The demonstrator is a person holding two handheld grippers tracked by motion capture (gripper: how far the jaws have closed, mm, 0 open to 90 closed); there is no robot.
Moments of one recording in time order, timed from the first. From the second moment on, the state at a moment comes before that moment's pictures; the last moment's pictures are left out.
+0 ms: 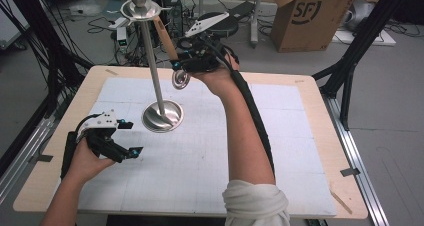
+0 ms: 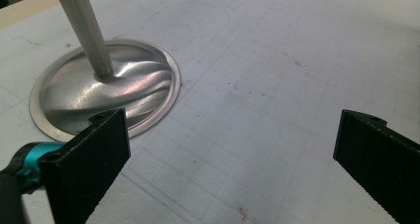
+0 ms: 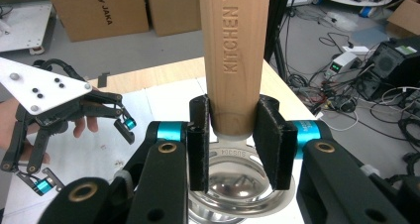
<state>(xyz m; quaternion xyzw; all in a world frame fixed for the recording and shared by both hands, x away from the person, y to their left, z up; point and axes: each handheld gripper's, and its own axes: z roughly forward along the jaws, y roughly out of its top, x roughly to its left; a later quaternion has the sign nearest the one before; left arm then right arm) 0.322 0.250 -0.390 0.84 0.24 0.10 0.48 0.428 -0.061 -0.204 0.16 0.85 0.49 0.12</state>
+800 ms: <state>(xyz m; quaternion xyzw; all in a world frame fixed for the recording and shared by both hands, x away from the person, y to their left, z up) 0.322 0.252 -0.389 0.83 0.24 0.10 0.49 0.405 -0.075 -0.201 0.17 0.84 0.48 0.16</state>
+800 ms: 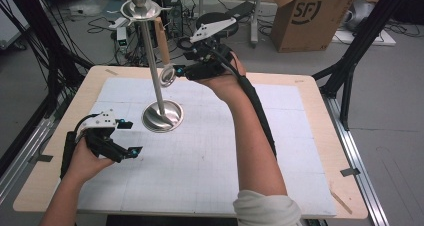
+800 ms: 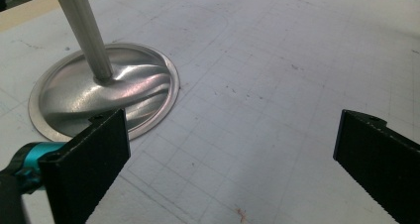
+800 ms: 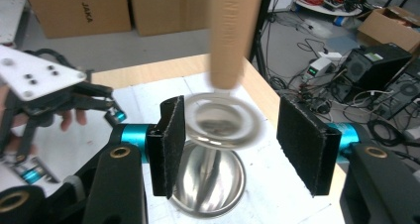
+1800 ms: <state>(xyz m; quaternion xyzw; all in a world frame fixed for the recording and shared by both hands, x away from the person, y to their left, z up) 0.320 0.250 -0.389 0.83 0.24 0.09 0.49 0.361 -0.151 -0.236 0.20 0.84 0.48 0.15</state>
